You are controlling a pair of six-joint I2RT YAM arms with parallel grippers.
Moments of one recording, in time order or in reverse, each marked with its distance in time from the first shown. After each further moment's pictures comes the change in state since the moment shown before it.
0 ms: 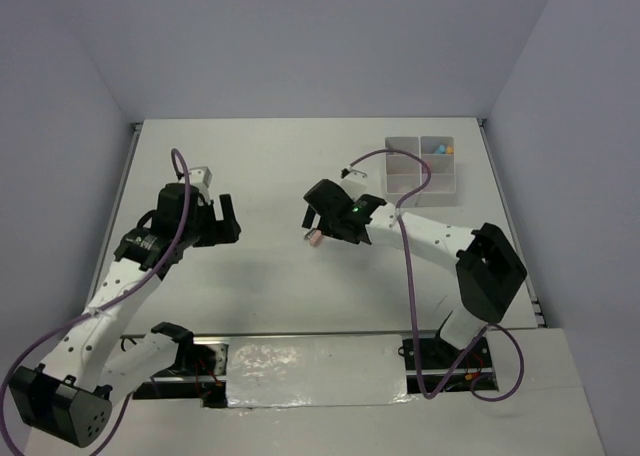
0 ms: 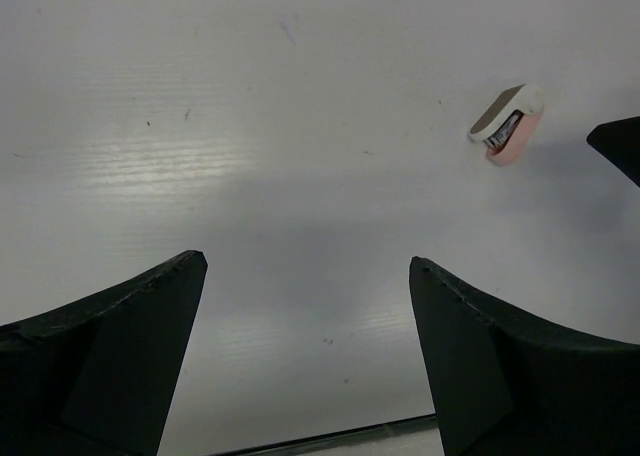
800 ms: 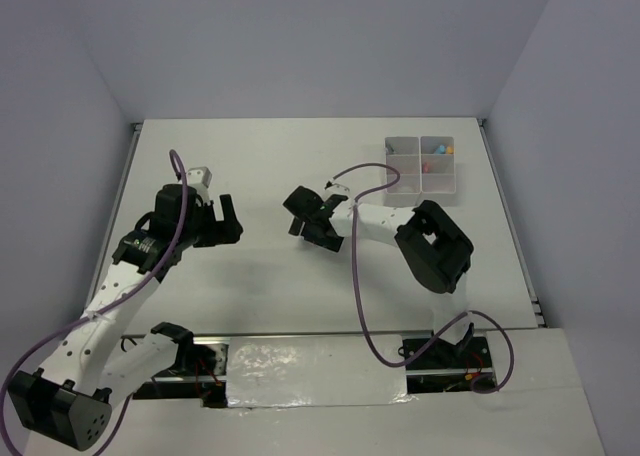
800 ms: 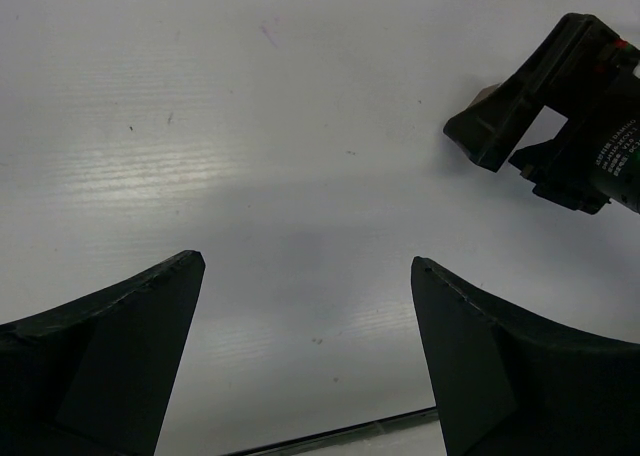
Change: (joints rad) left arm -0.002 -0.011 -0.008 0.018 0.047 -0.002; right arm 0.001 0.335 0.134 -0.003 -0.059 0.154
